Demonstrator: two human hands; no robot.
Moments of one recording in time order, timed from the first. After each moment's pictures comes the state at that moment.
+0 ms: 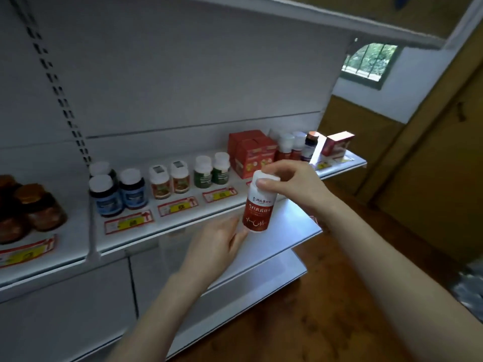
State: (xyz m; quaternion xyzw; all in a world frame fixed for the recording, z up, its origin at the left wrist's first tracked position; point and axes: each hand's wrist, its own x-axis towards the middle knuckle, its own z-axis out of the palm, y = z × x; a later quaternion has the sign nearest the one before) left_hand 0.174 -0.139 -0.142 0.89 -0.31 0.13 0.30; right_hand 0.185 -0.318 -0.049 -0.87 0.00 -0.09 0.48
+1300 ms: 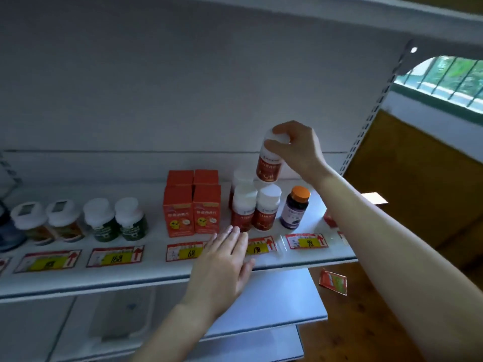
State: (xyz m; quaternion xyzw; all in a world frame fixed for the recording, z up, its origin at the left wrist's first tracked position) left_hand 0.331 -0.409 -0.165 0.96 -0.14 0.20 0.11; right_hand 0.486 -0.551 -0.027 -0.86 -0.11 -0.17 0.46
